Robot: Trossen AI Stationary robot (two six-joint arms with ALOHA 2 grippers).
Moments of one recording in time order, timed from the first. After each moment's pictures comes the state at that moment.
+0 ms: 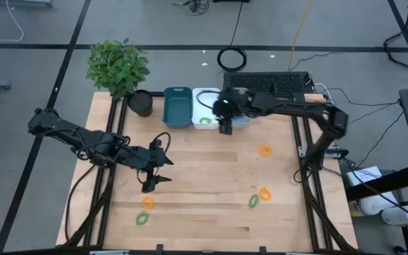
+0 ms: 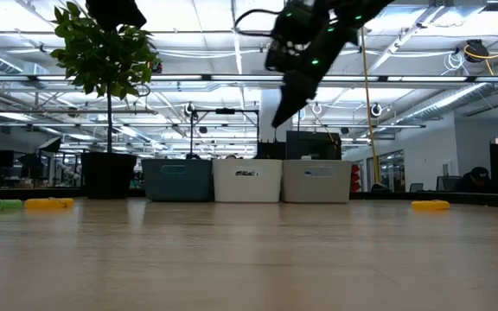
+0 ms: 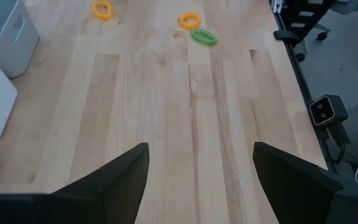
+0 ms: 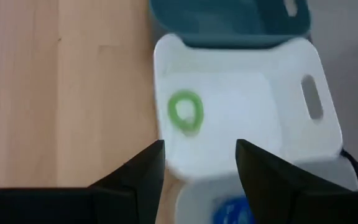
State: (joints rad) left arm -0.34 1.13 1.00 -0.57 -0.13 -0.29; right arm -0.36 1.69 1.35 -0.52 0.03 -0.32
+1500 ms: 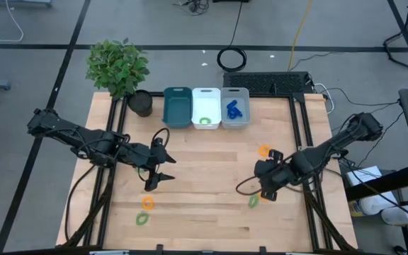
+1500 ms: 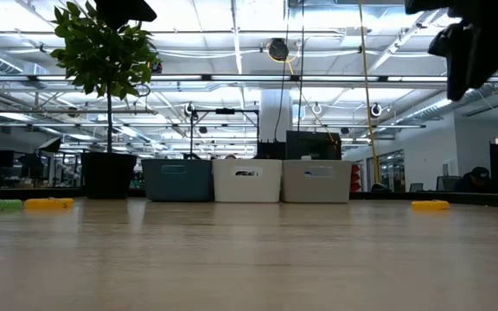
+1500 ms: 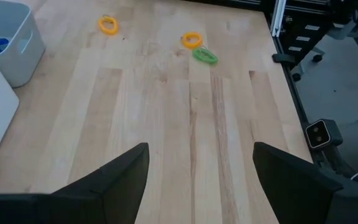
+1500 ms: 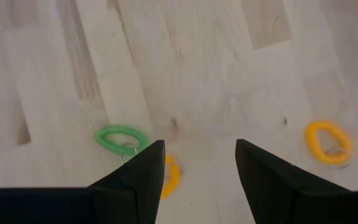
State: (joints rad) left arm -0.32 1.13 1.00 -0.51 -0.13 -0.32; right arm 0.51 1.30 1.04 -1.04 0.23 0.77
